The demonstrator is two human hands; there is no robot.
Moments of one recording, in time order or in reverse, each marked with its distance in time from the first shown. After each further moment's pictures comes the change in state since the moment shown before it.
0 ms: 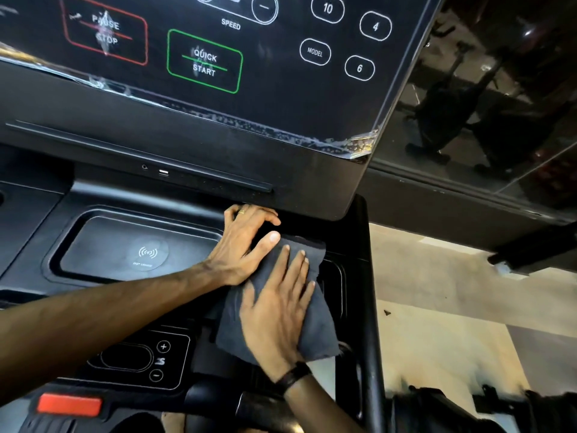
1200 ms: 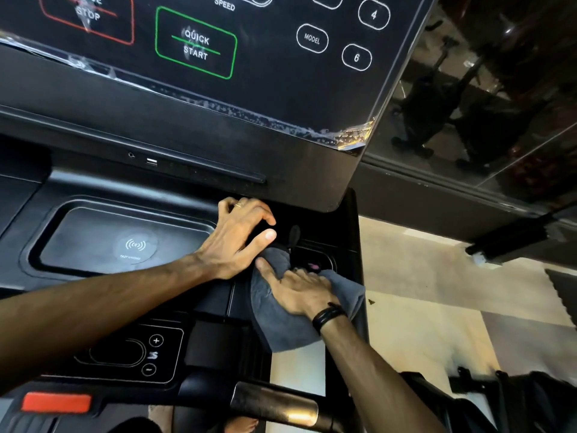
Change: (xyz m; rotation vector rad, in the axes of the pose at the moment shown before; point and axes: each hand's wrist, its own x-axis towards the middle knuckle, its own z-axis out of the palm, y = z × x) left_hand 0.001 -0.001 -0.003 0.055 -0.104 0.087; right_hand 0.056 0.047 -0.037 -0.219 -0.712 -0.015
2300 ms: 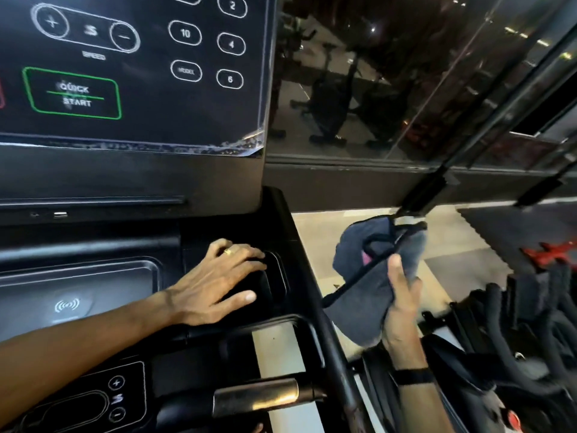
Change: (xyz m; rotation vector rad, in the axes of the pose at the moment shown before) left_hand -0.002 0.043 0.008 0.069 -0.414 0.503; right_hand -0.149 0.125 0.009 1.584 1.095 -0.126
